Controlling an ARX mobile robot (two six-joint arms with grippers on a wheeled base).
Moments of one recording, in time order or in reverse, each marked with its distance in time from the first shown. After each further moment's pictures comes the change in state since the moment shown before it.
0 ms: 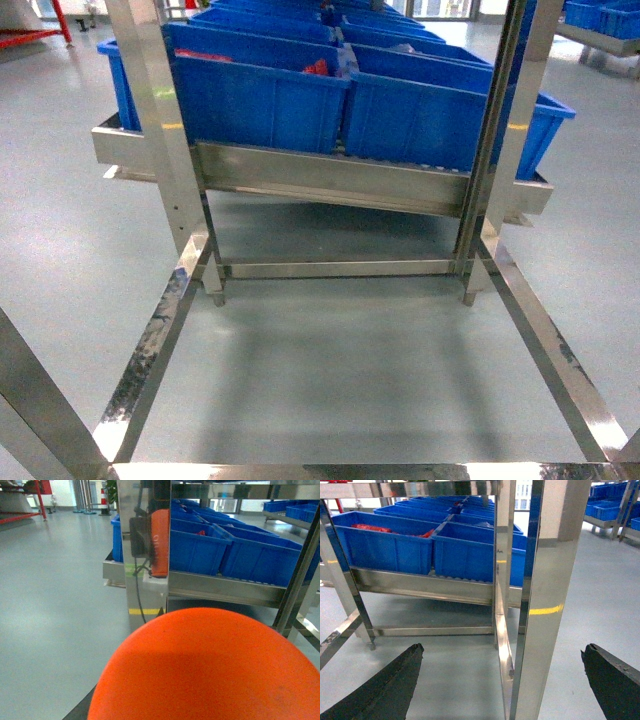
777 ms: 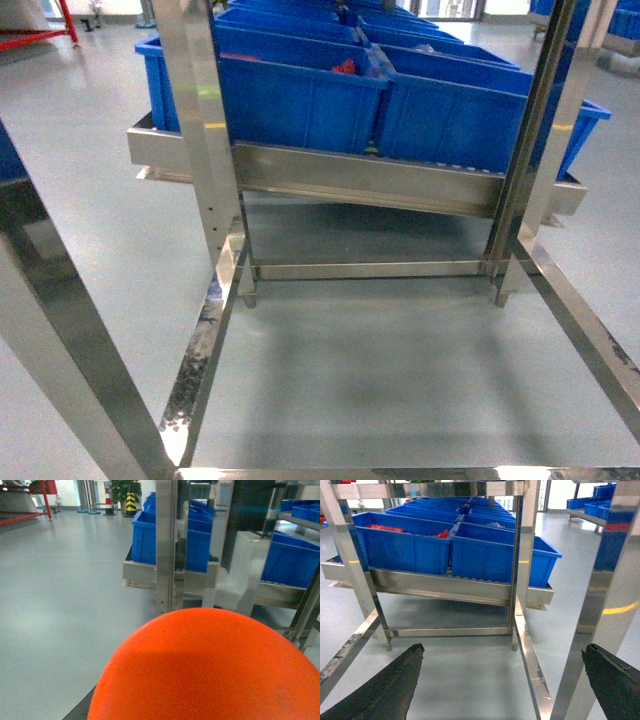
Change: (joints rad) left arm 0.000 0.000 0.000 0.000 0.000 0.000; right arm 0.000 0.000 0.000 0.002 0.001 0.000
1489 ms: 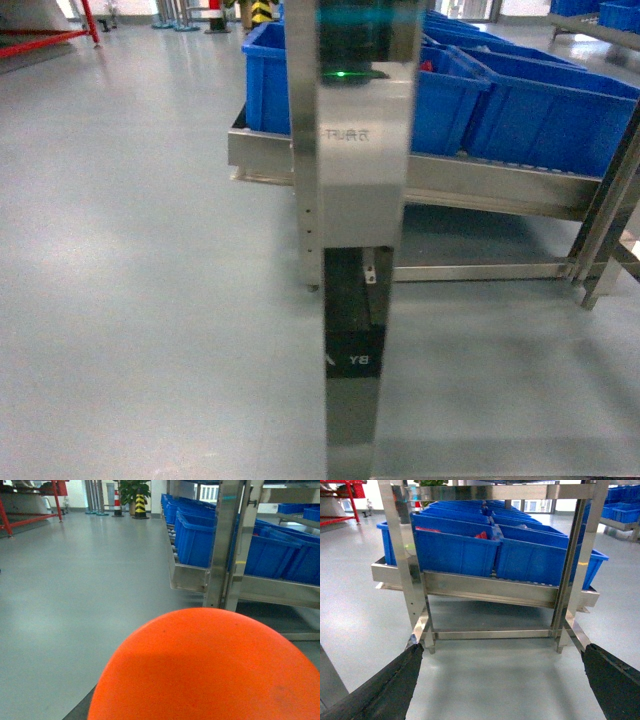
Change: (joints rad) left arm 0.000 0.000 0.000 0.002 -0.001 0.000; right arm 0.000 0.000 0.000 0.003 -0.001 0.000
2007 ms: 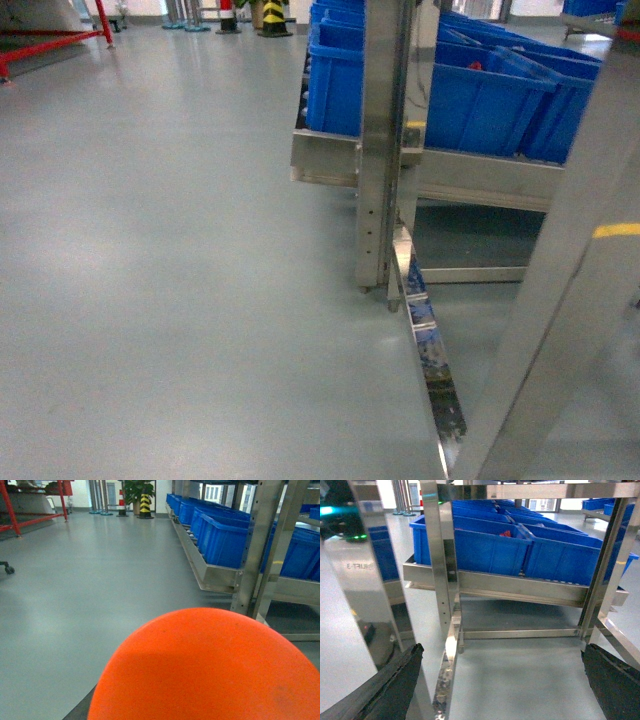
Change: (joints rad) left arm 0.000 0.000 0.000 -0.001 0.000 0.000; right arm 0.000 0.000 0.000 -0.003 0.000 0.000
